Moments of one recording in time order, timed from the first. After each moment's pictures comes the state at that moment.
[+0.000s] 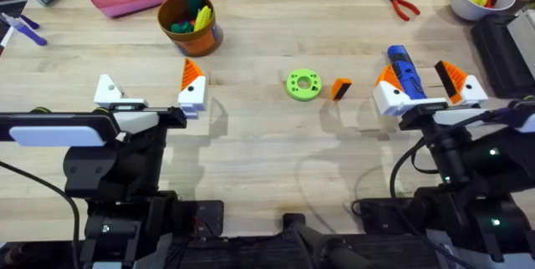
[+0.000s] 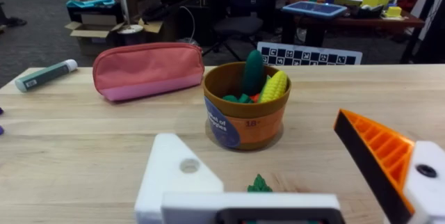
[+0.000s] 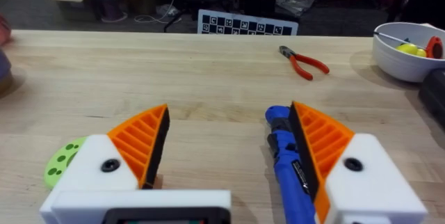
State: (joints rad) left arm 0.00 0.00 0.01 -0.02 0.00 -0.01; right arm 0.00 0.00 0.01 -0.09 -0.02 0.00
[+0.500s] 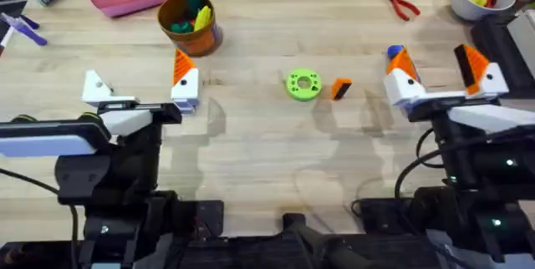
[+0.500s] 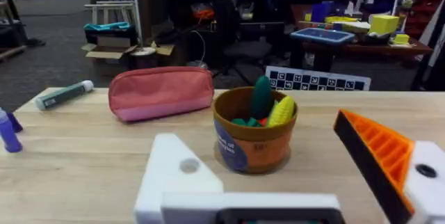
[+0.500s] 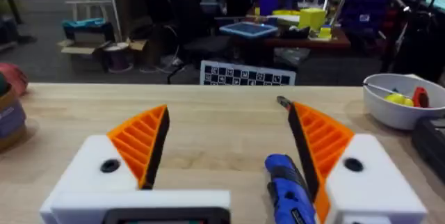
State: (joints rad) left arm 0.00 0.00 0.01 0.06 -0.04 -0.01; right arm 0.00 0.00 0.01 0.08 -0.02 0.02
